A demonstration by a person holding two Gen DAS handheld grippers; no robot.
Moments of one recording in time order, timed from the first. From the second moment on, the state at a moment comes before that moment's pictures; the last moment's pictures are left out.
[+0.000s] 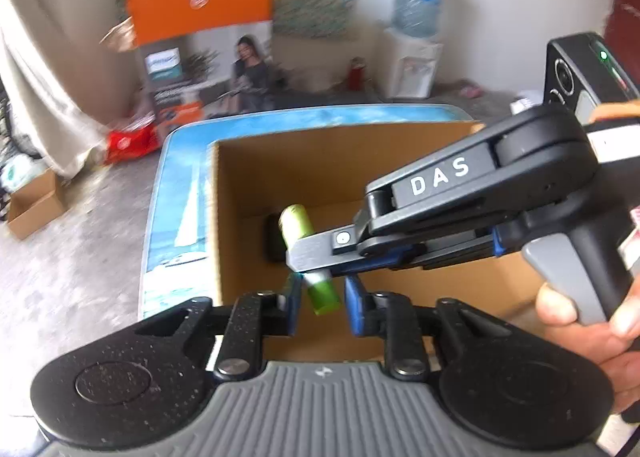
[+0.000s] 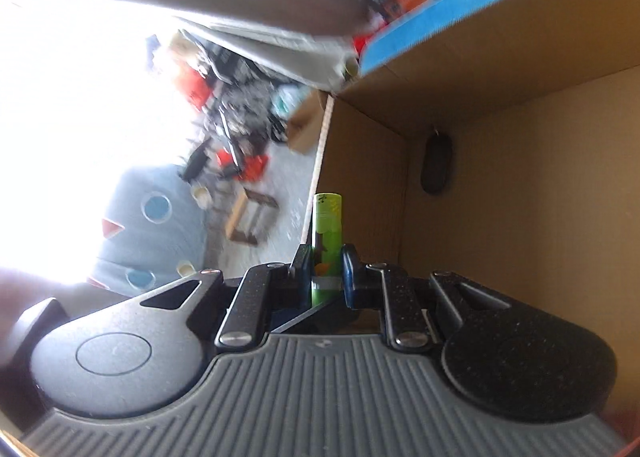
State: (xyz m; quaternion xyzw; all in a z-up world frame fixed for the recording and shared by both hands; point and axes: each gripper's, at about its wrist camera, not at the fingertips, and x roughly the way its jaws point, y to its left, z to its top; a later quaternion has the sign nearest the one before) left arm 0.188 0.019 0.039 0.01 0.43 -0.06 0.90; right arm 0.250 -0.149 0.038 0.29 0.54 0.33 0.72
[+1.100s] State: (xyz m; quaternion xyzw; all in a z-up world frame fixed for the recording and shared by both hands) left arm 0.050 -0.084 0.005 -0.01 0.41 -0.29 0.87; right arm 0.064 -0.323 0.002 0.29 0.45 0.27 0.80
